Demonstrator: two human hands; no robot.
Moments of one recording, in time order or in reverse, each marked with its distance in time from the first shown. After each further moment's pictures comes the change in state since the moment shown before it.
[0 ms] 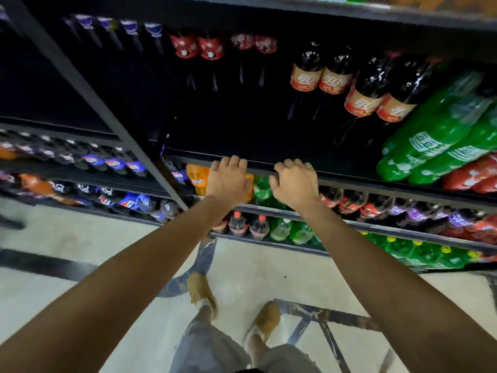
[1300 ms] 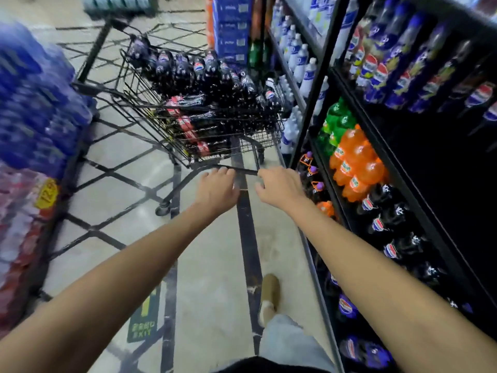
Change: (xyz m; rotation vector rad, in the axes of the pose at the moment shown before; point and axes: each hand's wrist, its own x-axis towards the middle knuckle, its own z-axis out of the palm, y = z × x) left_hand -0.437 -0.755 -0.024 -0.075 -0.009 -1.310; right_hand 0.117 -0.967 -0.024 0.136 -0.064 -1.387
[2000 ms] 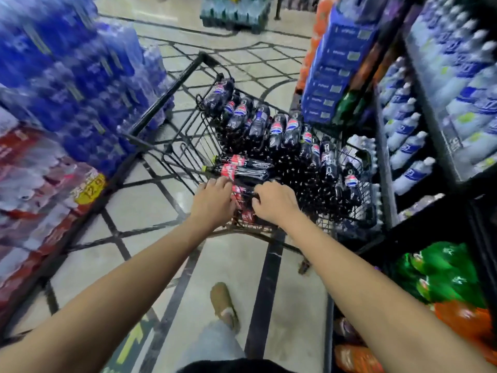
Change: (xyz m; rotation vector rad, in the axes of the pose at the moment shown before) left_hand 0.272 -0.215 -0.001 0.016 0.040 -0.383; right_hand 0.406 -0.044 0.033 -0.058 -0.106 -0.458
